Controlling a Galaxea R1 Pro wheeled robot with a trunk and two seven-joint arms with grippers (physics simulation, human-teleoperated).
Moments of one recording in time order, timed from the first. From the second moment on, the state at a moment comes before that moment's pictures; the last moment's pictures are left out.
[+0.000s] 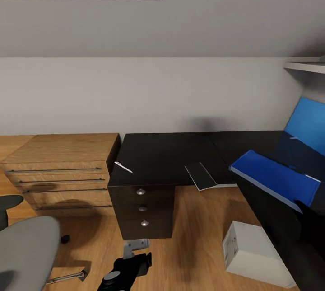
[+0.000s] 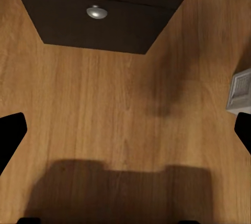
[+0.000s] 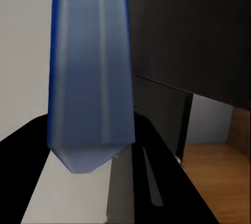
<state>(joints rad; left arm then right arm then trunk) -0.18 0.12 -0.76 -1.43 0.90 0.36 0.80 -0.18 -0.04 -0.81 -1.50 -1.37 0.62 -0.05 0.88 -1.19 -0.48</state>
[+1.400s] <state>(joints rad) -0.18 0.12 -0.77 -1.43 0.90 0.36 0.80 -0.71 -0.03 -0.55 -0.63 -1.16 -0.42 0.05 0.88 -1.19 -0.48</state>
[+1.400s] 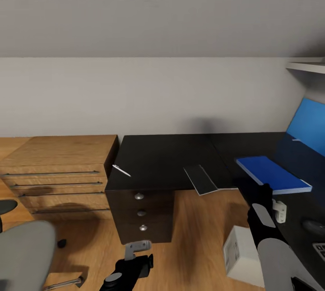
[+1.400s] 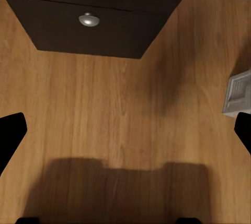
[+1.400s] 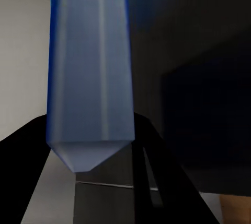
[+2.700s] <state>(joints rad) -0.18 0.12 -0.80 -1.46 0.90 0.36 0.80 -0.71 -0.04 -0.59 -0.53 -1.21 -0.42 0.07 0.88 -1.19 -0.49</state>
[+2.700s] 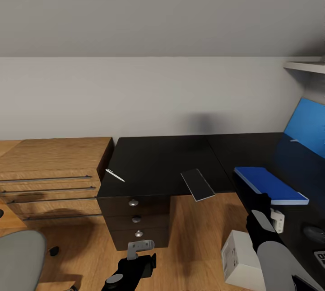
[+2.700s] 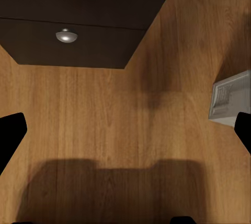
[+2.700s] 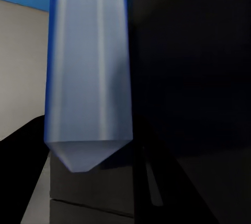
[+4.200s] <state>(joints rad) -0.18 0.11 -0.80 -1.48 0.90 0.36 0.80 -0.71 -0.04 -0.60 -0.53 -1.23 -0.42 0.09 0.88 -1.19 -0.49</state>
